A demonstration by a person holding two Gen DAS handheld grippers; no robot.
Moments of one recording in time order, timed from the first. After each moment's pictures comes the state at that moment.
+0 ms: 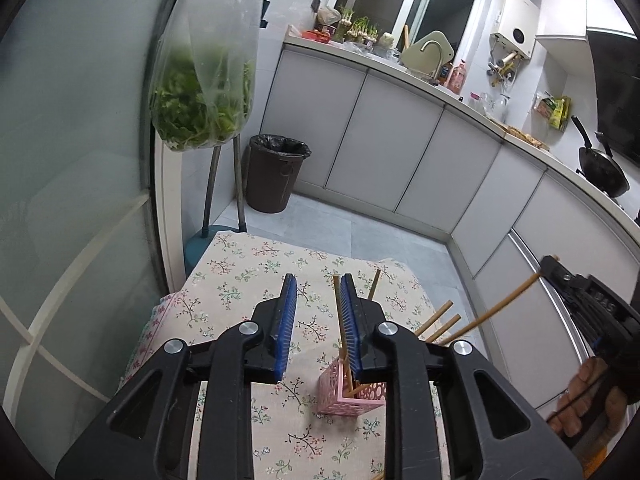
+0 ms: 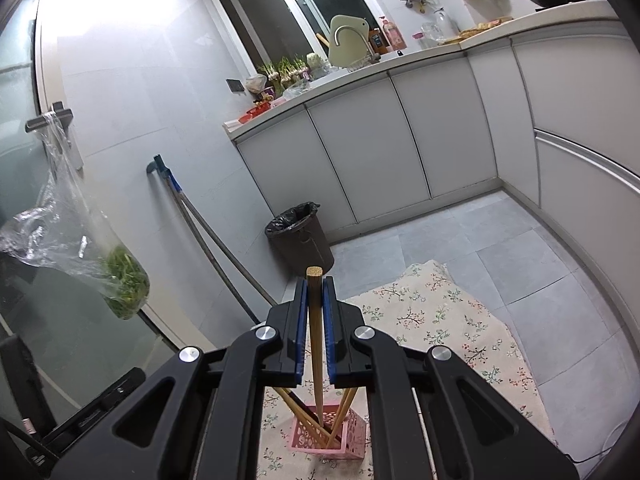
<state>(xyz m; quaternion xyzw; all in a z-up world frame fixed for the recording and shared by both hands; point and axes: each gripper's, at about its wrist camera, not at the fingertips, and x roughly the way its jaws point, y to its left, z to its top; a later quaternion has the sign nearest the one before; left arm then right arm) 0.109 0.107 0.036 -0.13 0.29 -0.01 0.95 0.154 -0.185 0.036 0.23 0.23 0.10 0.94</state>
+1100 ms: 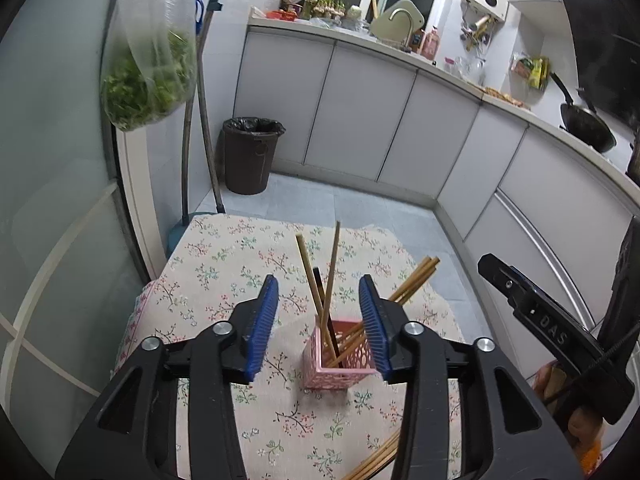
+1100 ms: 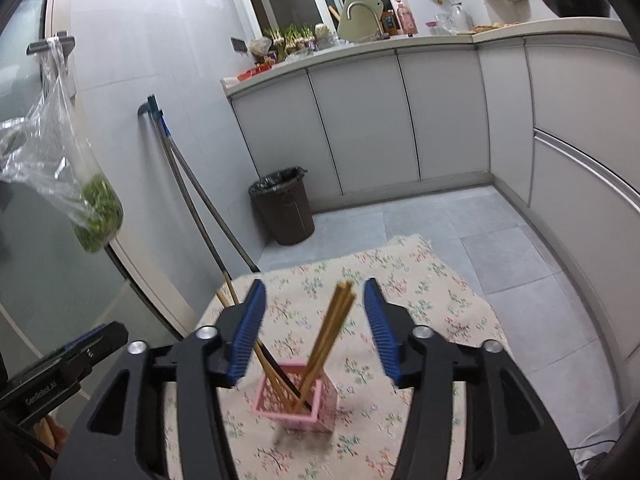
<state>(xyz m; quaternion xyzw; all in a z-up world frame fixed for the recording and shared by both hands) 0.108 0.070 0.015 -0.08 0.33 -0.05 0.94 0.139 -0.160 -0.006 0.15 0.29 0.09 0.94</state>
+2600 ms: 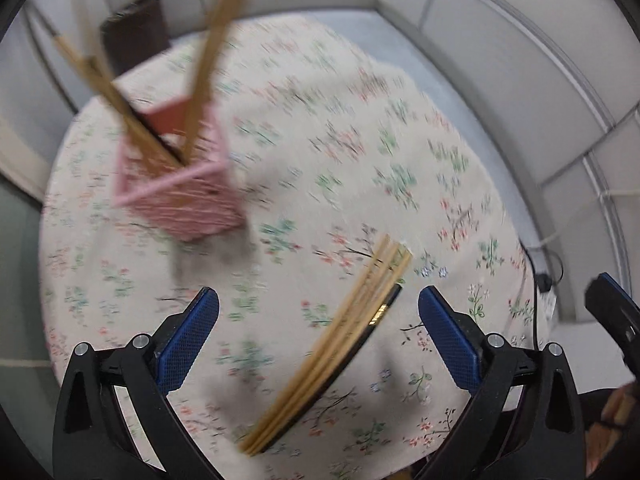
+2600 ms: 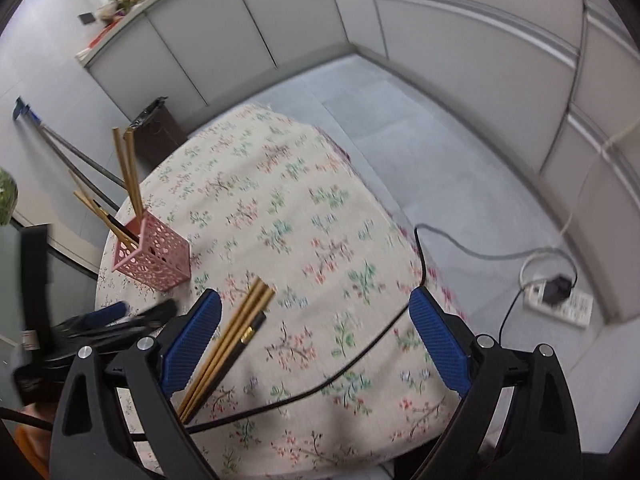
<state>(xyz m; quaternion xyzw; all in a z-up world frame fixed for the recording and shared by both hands) 0.113 -0.080 -0.159 0.10 0.59 -0.15 0.79 0.006 -0.282 -0.123 0.26 0.48 -0.08 0.84</state>
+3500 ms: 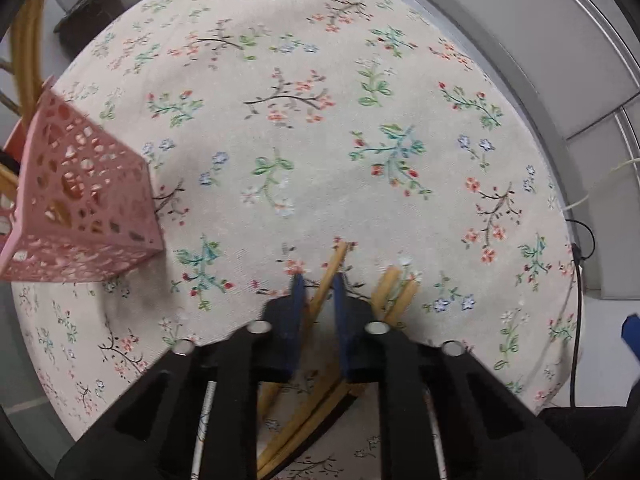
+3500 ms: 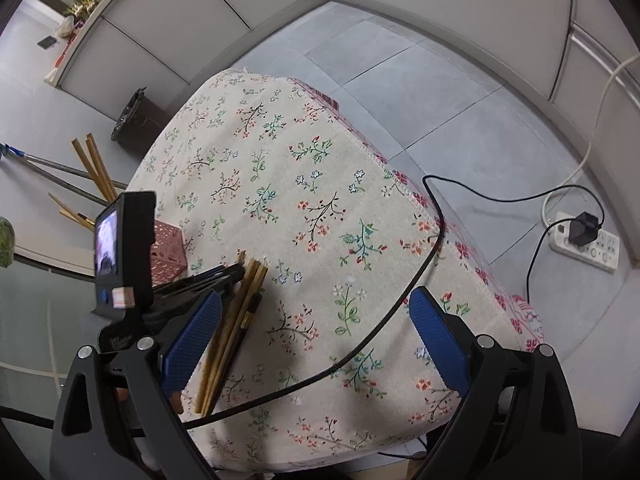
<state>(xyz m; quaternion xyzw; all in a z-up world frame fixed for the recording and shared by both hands) 0.150 -0.118 -0.231 0.15 0.64 -0.15 0.74 0.026 -0.301 -0.160 0.33 0.53 -0.08 0.78</state>
